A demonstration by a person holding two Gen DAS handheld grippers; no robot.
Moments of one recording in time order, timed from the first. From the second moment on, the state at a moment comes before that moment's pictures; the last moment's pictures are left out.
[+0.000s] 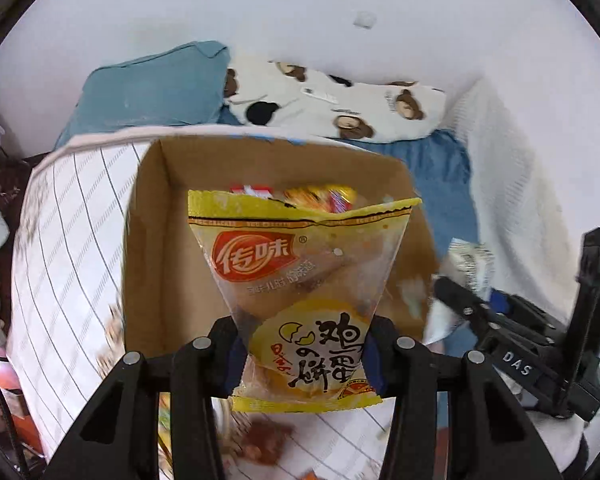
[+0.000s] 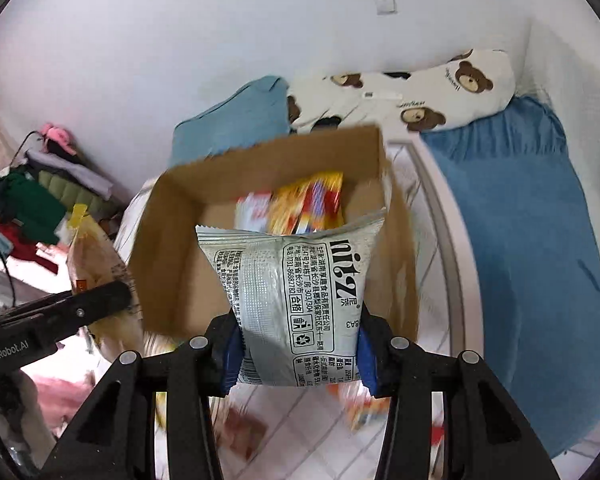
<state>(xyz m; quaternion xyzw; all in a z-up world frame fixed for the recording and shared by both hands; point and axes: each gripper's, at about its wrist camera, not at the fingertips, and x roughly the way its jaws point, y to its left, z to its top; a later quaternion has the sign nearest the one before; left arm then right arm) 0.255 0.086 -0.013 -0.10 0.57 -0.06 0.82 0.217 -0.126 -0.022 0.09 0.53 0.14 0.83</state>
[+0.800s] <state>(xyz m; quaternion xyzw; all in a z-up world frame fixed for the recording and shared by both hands) 0.383 0.125 -0.119 -0.09 0.67 0.01 0.73 0.395 -0.090 -0.129 0.02 0.62 0.07 0.78</state>
